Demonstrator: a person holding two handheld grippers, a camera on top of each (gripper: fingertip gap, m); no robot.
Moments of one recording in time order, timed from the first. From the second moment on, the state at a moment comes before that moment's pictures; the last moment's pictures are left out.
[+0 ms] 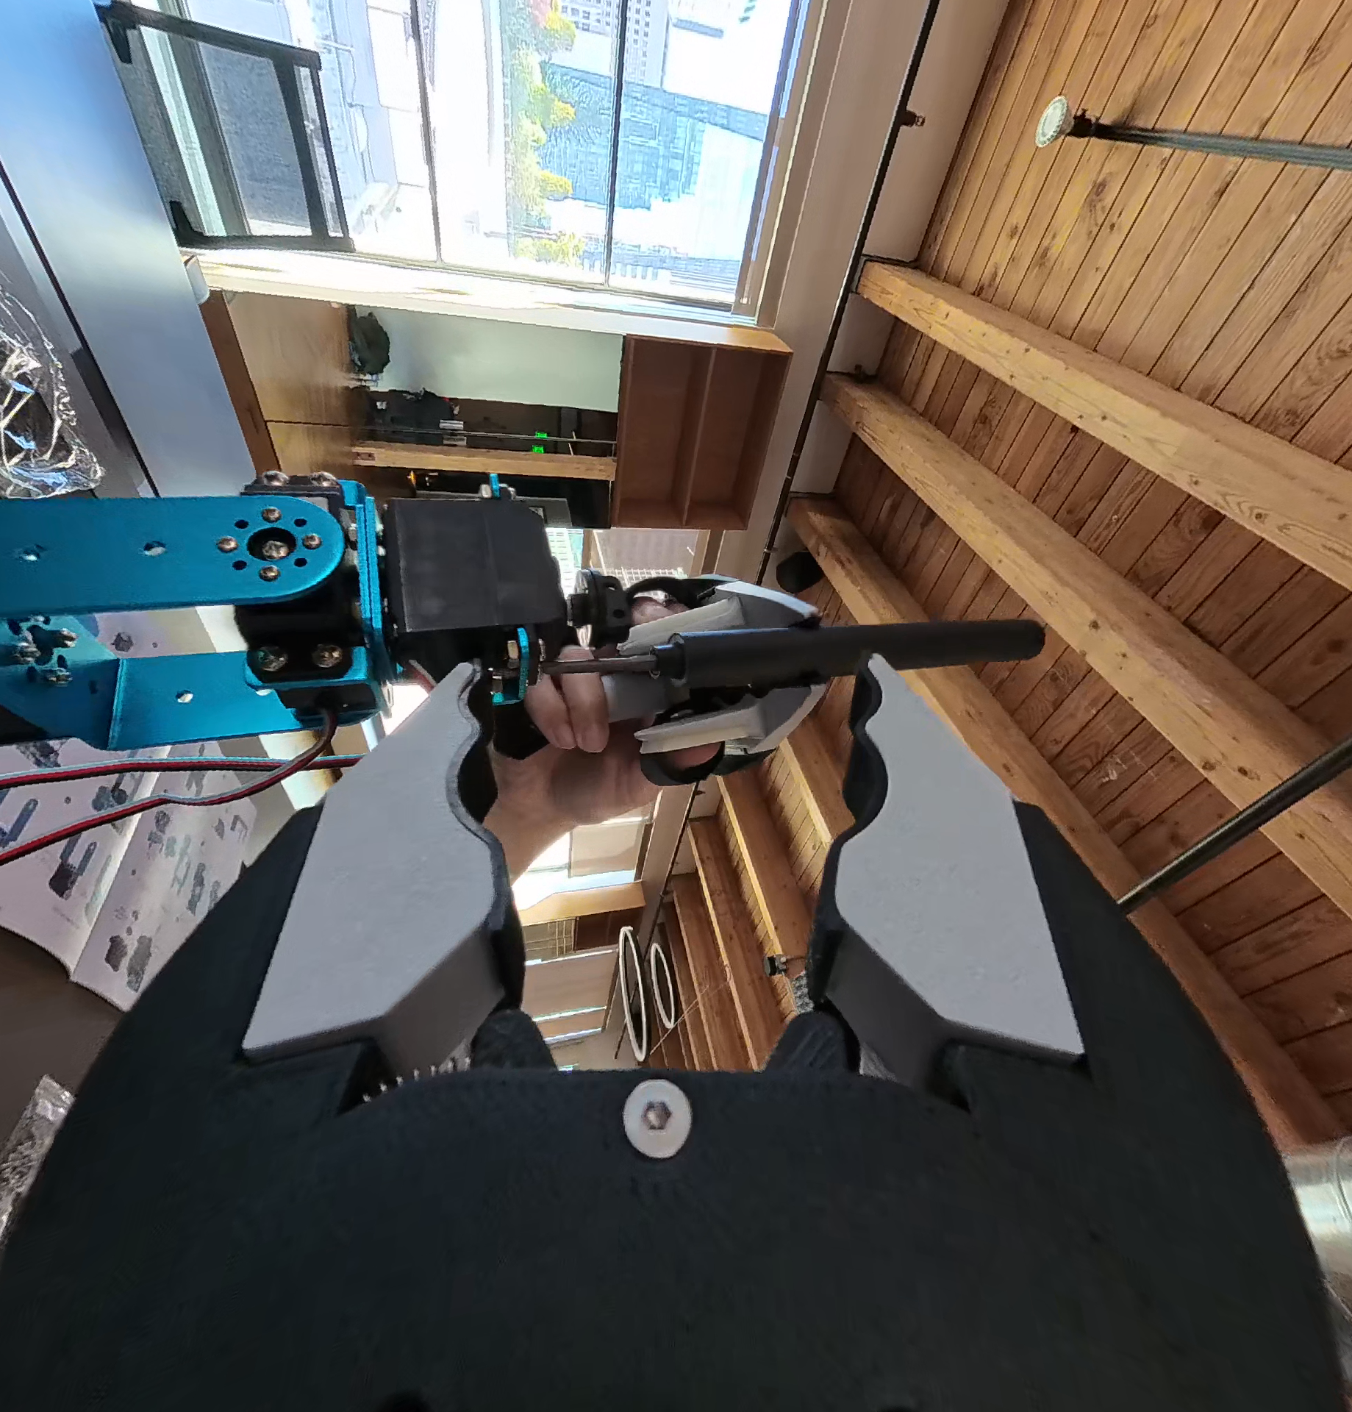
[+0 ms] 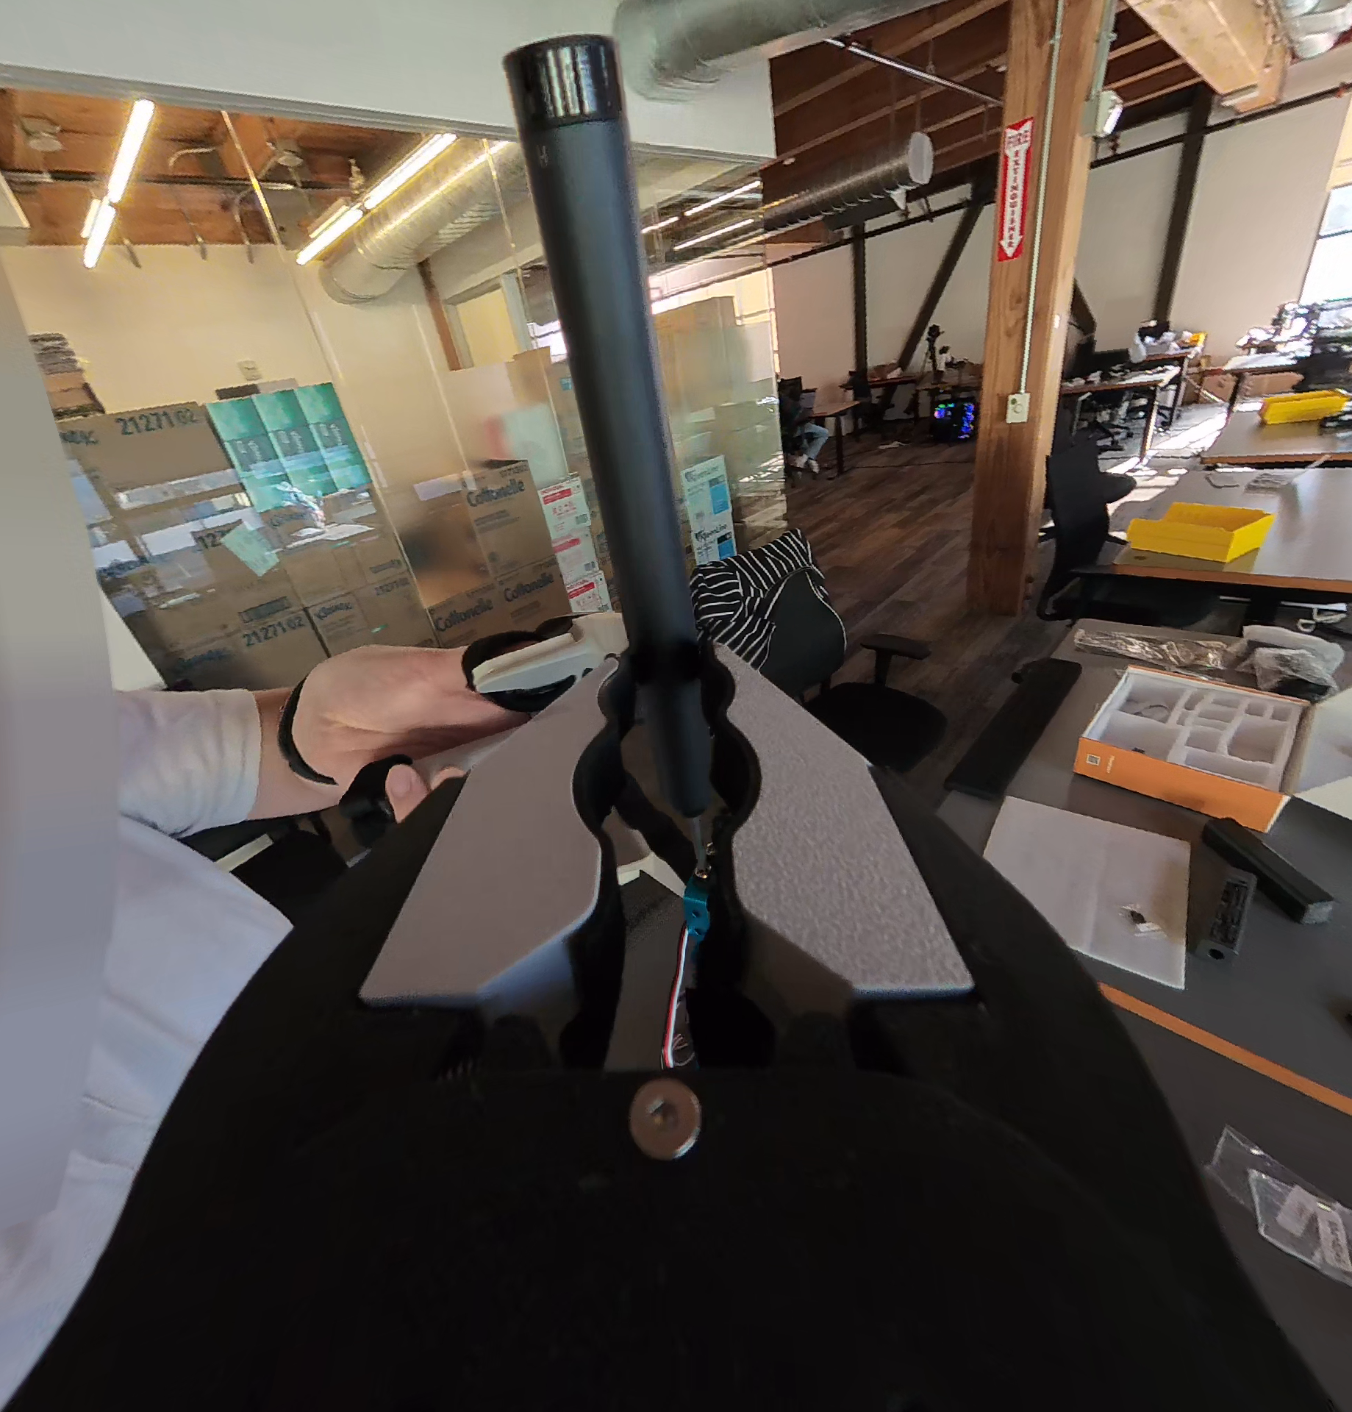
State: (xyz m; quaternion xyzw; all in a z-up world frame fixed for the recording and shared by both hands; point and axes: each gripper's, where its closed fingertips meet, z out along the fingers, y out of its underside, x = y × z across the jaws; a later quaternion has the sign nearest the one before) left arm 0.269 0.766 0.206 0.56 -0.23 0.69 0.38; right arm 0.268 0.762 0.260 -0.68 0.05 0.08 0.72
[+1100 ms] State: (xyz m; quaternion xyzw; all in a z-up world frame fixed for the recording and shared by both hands) left arm 0.270 0.767 0.208 0.57 -0.23 0.69 0.38; right arm 0.269 0.760 0.260 -0.69 0.03 0.08 0.72
